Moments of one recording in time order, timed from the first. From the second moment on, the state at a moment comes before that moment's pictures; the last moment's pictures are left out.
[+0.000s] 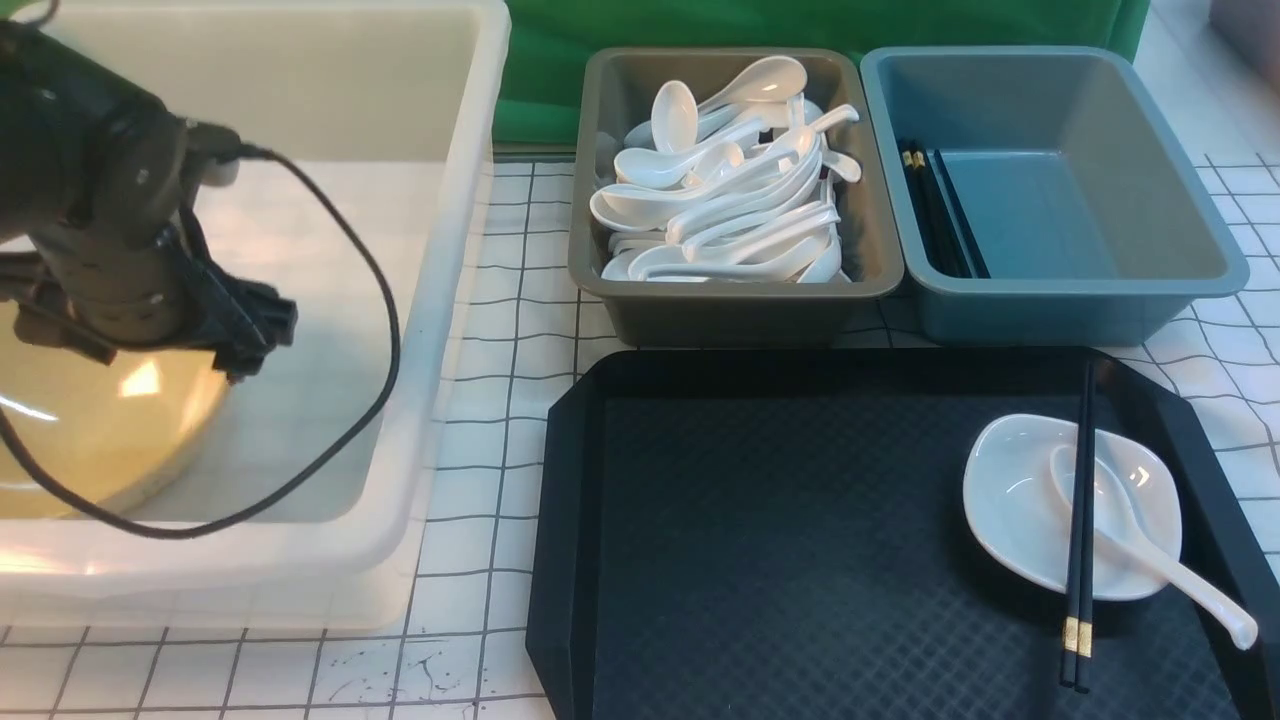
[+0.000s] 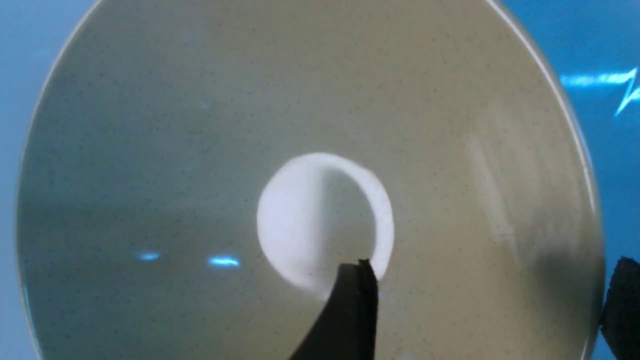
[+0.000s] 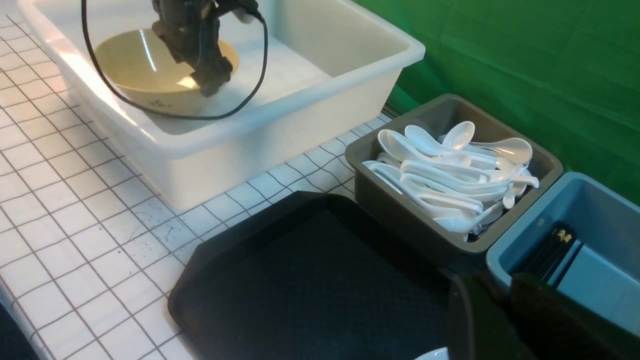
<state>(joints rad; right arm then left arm) 0.21 0.49 -1.14 0.41 1.00 -0.50 -0.17 1.60 -1.18 0.48 0.87 -0.30</state>
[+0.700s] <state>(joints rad) 0.21 0.51 -1.14 0.39 1.04 -0.41 -0.58 1.31 -1.29 0.15 0.84 -0.46</state>
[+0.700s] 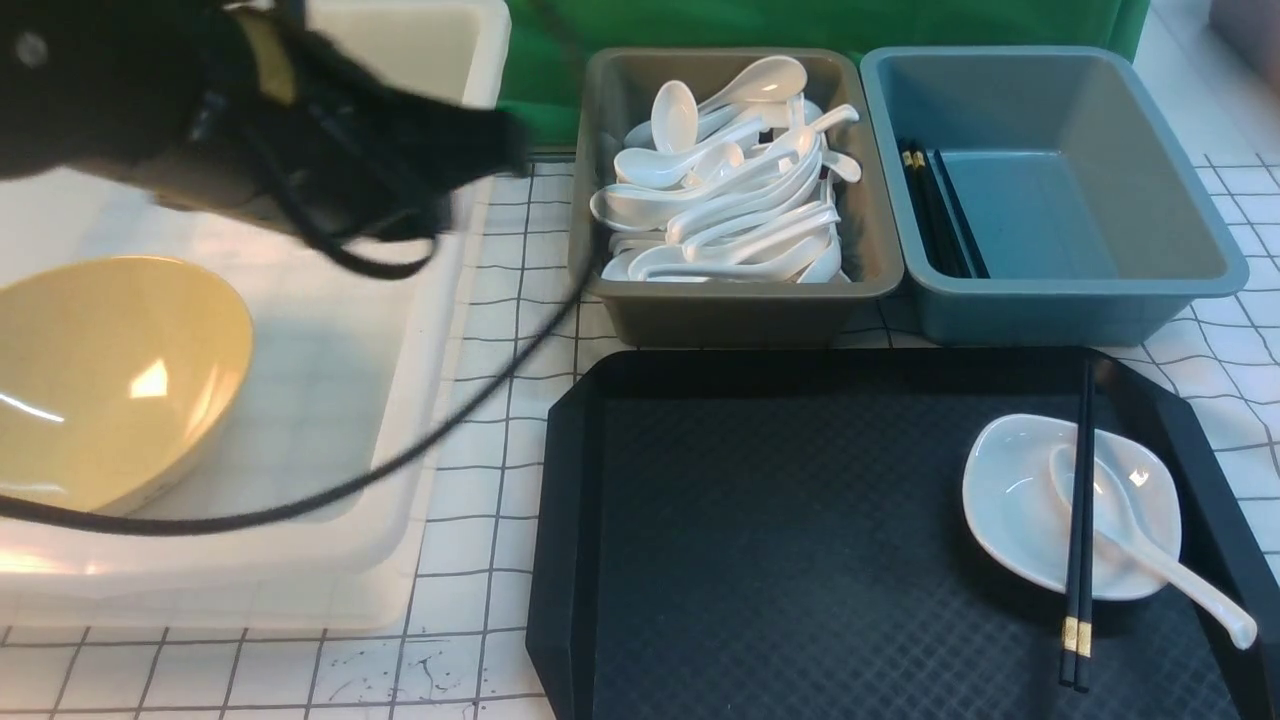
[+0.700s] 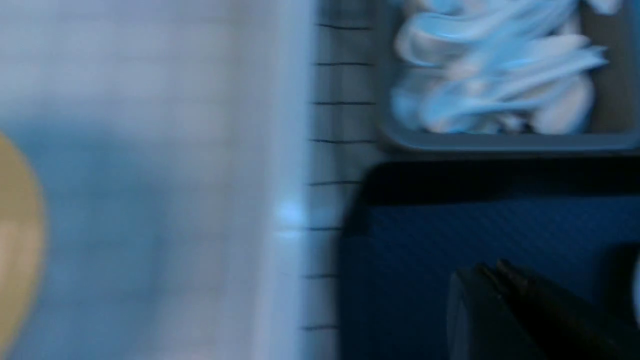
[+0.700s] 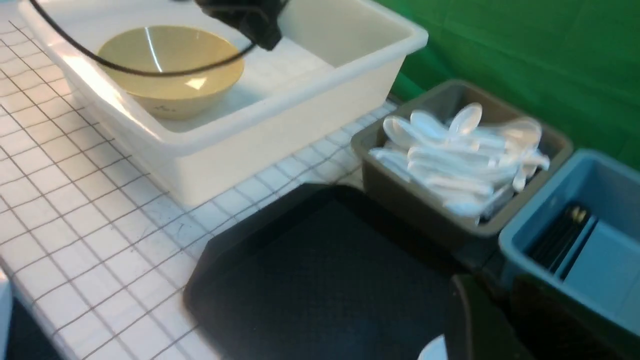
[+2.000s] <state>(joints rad) 0.21 1.59 -1.05 0.05 0.92 0.12 -0.73 0.50 -0.61 -0.56 0.25 0.13</state>
